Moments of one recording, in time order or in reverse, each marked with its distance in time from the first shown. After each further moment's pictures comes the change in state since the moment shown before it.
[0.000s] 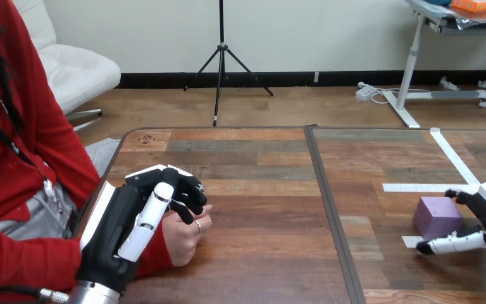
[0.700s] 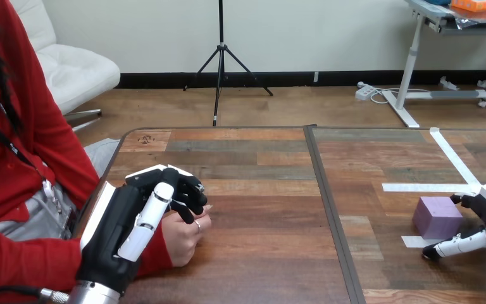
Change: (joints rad) left arm 0.000 -0.001 0.000 -0.002 -0.015 0.012 -0.006; right arm -0.086 -0.002 0.064 0.095 -0.021 0.015 0.026
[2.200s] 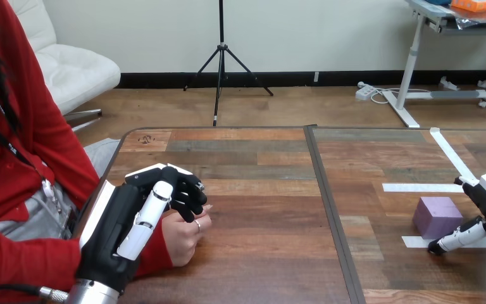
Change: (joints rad) left arm -0.004 0.003 0.005 -0.001 -0.003 0.005 -0.012; right arm -0.065 0.024 0.040 0.080 0.002 0.011 -0.076
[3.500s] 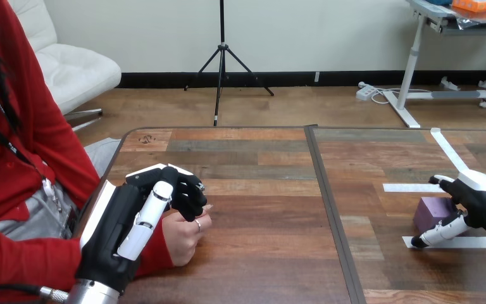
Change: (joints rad) left arm 0.000 0.000 0.000 0.000 0.003 -0.002 -0.001; right arm -0.038 0.026 0.013 0.003 0.075 -0.044 0.101
